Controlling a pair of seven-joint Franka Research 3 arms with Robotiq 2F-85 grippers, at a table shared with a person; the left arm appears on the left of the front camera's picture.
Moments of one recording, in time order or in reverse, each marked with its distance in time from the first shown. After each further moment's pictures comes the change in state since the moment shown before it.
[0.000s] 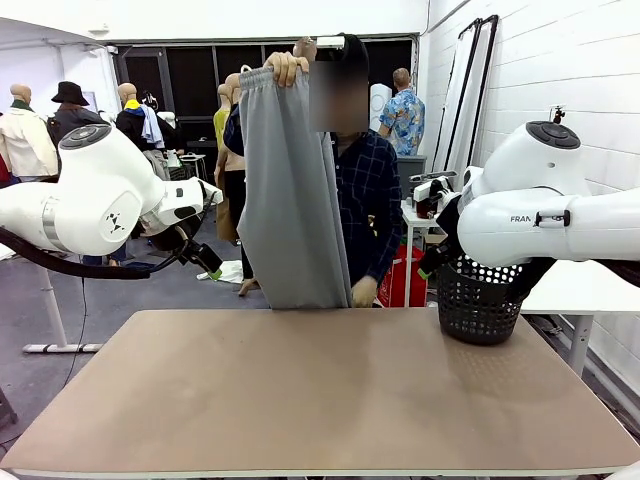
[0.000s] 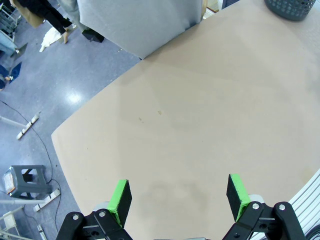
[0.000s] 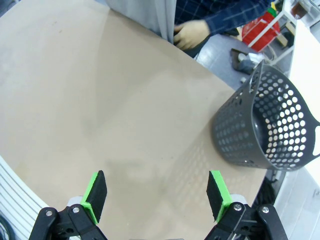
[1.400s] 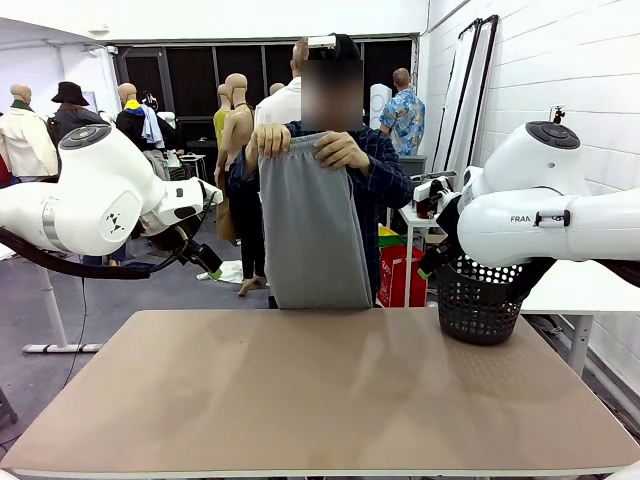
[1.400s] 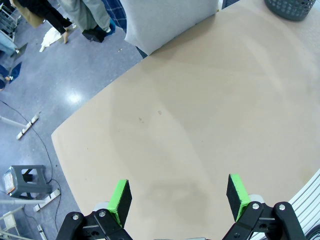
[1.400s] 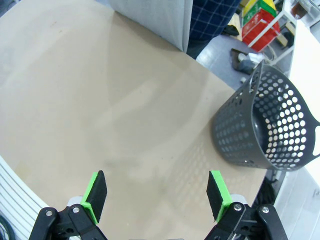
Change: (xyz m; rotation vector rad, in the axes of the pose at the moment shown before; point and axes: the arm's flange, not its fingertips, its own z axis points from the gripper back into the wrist) left arm 0.000 0.000 0.000 0.000 0.000 0.000; right arm 0.000 0.000 0.000 0.000 0.000 0.000
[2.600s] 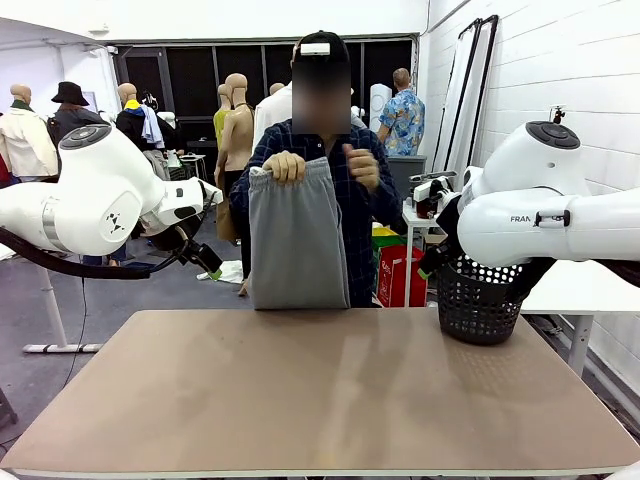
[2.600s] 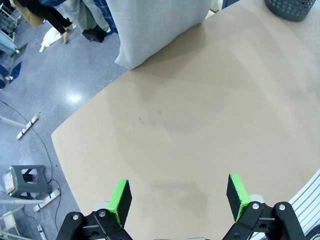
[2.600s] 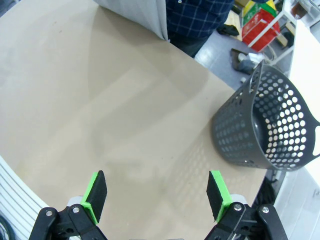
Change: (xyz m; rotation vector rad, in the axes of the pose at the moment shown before) left arm 0.000 0.000 0.000 0.000 0.000 0.000; right arm 0.000 0.000 0.000 0.000 0.000 0.000
